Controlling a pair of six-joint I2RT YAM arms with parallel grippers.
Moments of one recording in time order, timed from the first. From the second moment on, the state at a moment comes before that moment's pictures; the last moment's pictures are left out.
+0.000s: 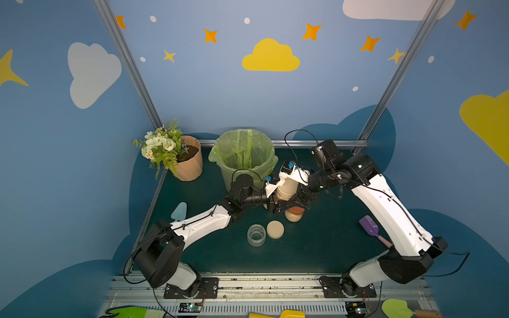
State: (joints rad) left arm -0.70 1.48 0.92 0.55 0.72 -0.04; right arm 0.66 1.49 1.85 -1.37 -0.38 -0.56
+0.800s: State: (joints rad) left arm -0.70 1.39 0.92 0.39 0.49 0.20; right arm 0.46 1.18 1.62 -1.06 -0.43 0.02
